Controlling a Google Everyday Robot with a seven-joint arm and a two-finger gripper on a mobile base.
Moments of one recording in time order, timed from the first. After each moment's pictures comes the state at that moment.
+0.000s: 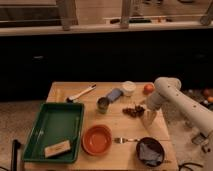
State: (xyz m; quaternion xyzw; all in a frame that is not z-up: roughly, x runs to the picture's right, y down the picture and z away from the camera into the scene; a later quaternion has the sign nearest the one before) arm 0.259 0.161 0.872 -0.34 -0.14 0.00 0.93
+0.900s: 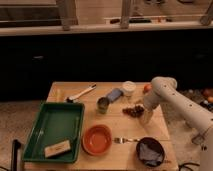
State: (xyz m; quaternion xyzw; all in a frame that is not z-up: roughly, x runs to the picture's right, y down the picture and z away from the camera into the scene) arm 0.234 0.158 0.882 -0.34 -0.16 -0.04 0.93
